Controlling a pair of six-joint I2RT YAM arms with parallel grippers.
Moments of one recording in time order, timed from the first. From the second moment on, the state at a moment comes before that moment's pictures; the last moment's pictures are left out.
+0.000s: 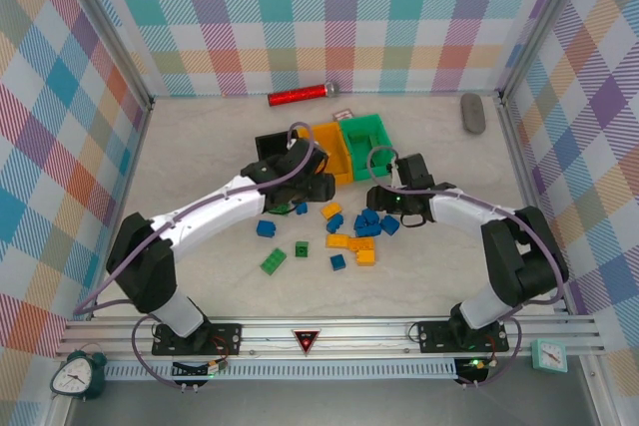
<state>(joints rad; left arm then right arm) -0.76 1.58 1.26 -0.59 -0.14 -0.61 0.41 1.57 0.83 -0.22 -0.20 0.41</state>
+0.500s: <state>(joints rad) -0.77 1.46 1.01 -0.51 -0.17 -0.66 0.50 1.67 0.95 -0.40 -0.12 0.38</state>
